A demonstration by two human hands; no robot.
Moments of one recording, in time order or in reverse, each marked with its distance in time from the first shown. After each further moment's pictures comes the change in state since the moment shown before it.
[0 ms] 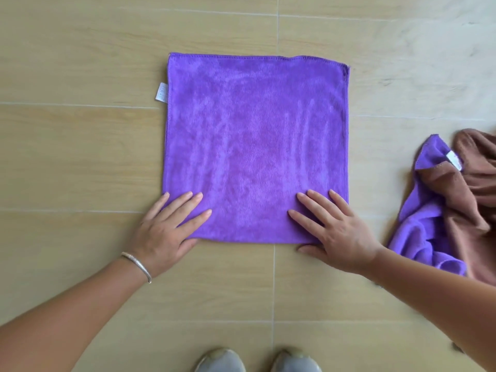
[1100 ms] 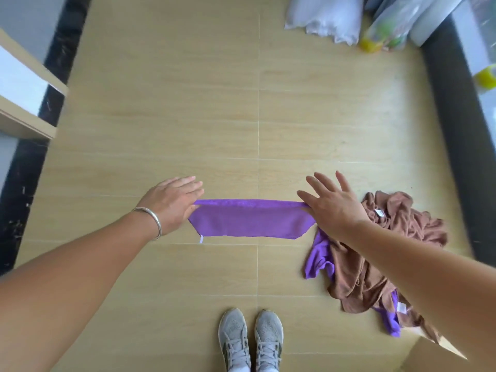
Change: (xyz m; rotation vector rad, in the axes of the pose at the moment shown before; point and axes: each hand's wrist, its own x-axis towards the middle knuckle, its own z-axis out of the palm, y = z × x) left_hand 0.036 0.029 -0.506 0.149 -0.196 -0.114; right_hand -0.016 -0.007 -0.507 -0.219 -0.146 0.302
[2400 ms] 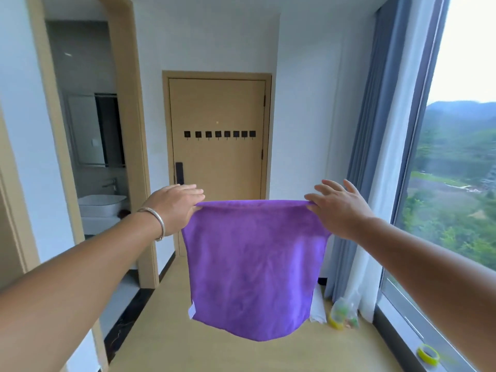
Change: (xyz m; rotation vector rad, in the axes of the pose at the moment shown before) left_hand -0.220 -0.033 -0.760 0.369 0.854 -0.125; right_hand -0.208 0.133 -0.757 -0.159 0.835 0.311
